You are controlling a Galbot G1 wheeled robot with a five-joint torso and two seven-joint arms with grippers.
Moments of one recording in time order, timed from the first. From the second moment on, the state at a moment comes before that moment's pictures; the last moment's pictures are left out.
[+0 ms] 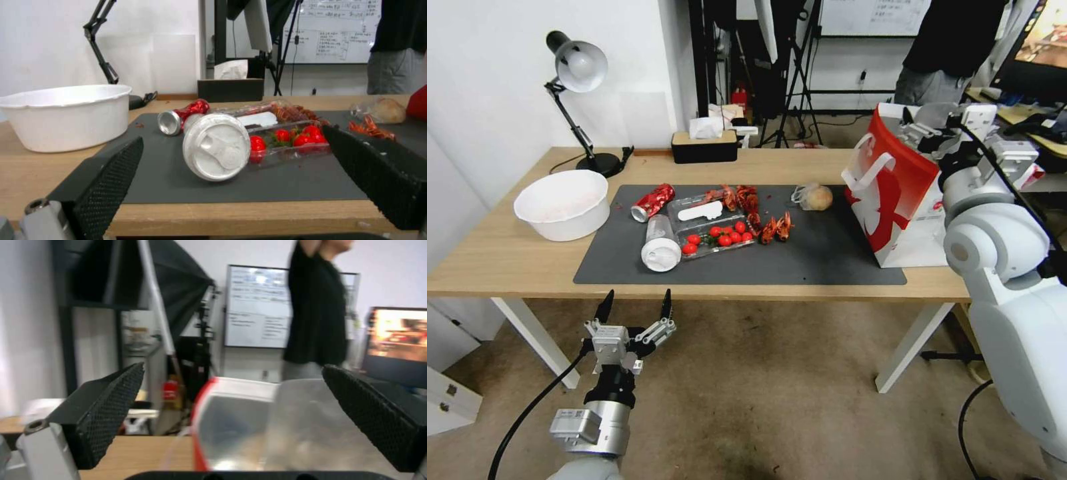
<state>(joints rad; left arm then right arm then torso) 1.80 -1.48 -0.51 -2.27 -0.12 -0.14 -0.03 -0.78 1.00 0.45 2.07 0.59 -0.46 0.36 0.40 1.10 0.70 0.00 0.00</state>
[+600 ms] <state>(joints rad) 1.79 -1.47 -0.50 -2.26 -0.13 -0.14 -0.03 -1.21 1.04 0.51 2.18 0.55 -0.14 0.15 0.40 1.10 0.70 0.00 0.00</state>
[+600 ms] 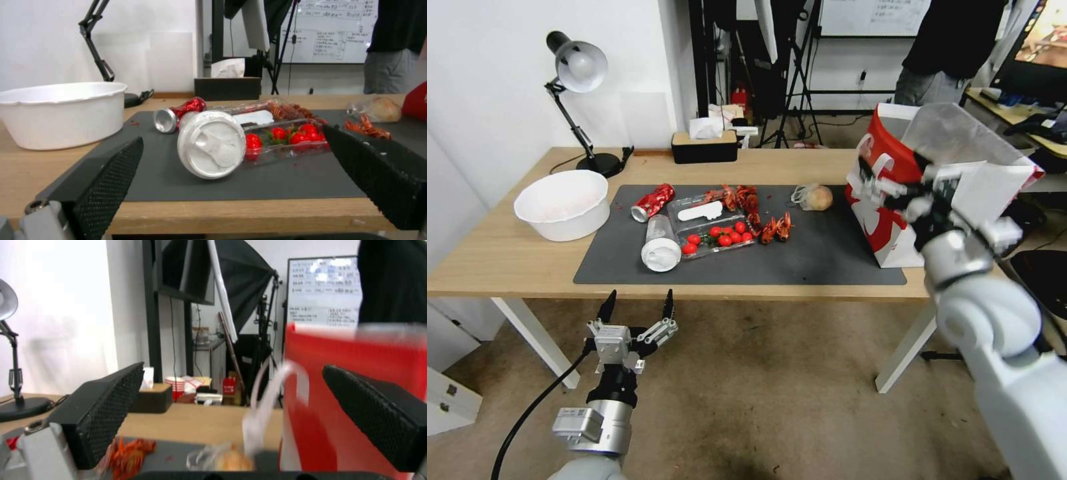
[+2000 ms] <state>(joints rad) 1.78 -1.46 -0.50 -2.24 -0.15 -0.14 -0.03 -1.44 1.21 0.40 2.04 0.30 0.10 0.16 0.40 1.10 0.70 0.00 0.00</state>
